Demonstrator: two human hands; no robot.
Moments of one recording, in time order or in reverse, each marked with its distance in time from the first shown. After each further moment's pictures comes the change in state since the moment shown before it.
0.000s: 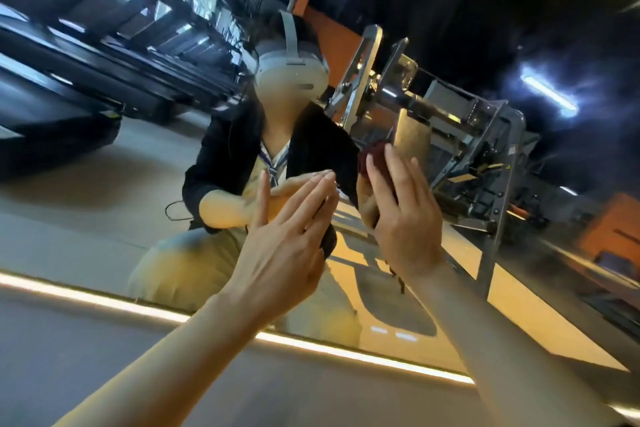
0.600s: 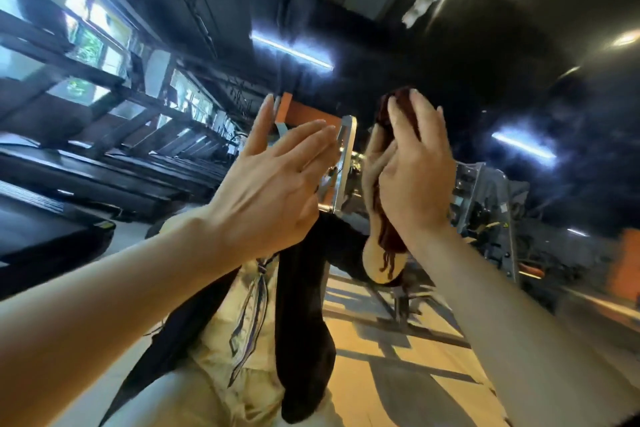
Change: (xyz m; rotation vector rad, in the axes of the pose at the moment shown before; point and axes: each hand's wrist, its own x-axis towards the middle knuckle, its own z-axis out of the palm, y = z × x) left_hand 0.179 -0.055 -0.100 0.259 0.229 0.292; right_hand 0.170 0.074 0.015 0.137 0.217 0.394
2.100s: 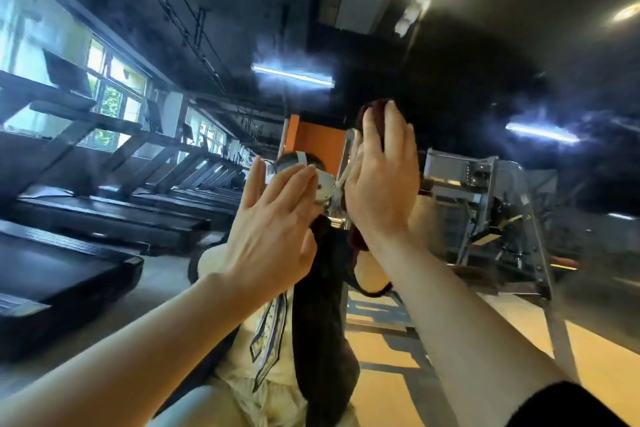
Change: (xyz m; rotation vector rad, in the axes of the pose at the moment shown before) left_hand -0.007 0.040 0.010 0.025 -0.046 -0.116; right_hand -0.003 -0.013 -0.006 -0.053 0.110 0.116
